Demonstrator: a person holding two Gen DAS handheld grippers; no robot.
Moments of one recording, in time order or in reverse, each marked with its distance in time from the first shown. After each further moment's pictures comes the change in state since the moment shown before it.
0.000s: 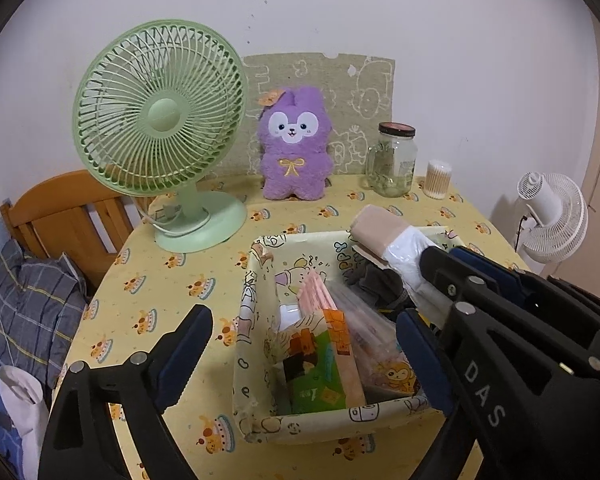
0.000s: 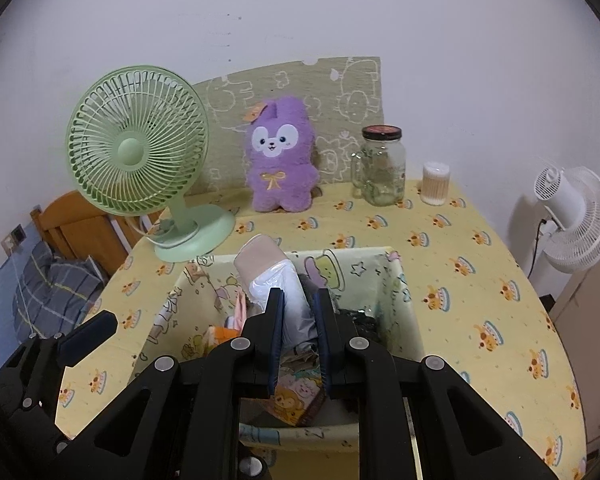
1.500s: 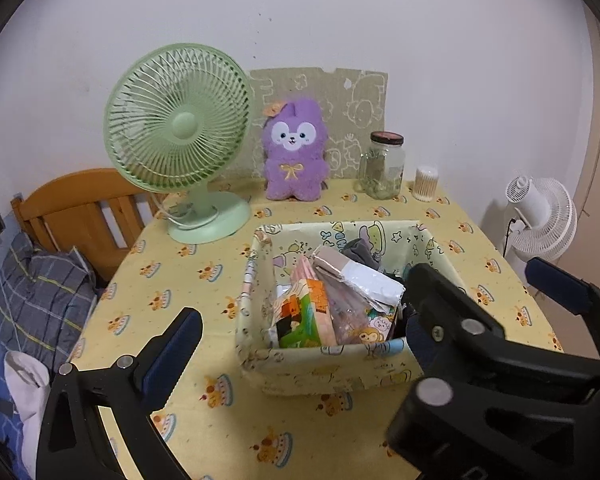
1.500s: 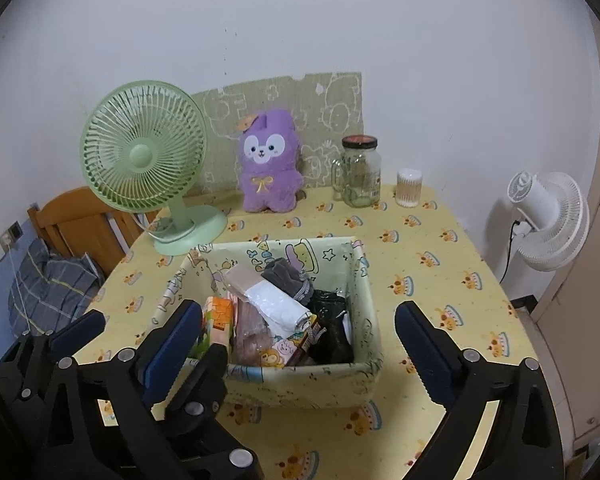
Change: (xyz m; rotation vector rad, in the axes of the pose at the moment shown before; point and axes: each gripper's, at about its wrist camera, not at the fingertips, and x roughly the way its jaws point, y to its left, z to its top) left arm -0.059 -0.010 -0.018 -0.020 -0.027 0.009; right arm -0.072 -0.009 -0.015 -0.005 -0.029 -0.051
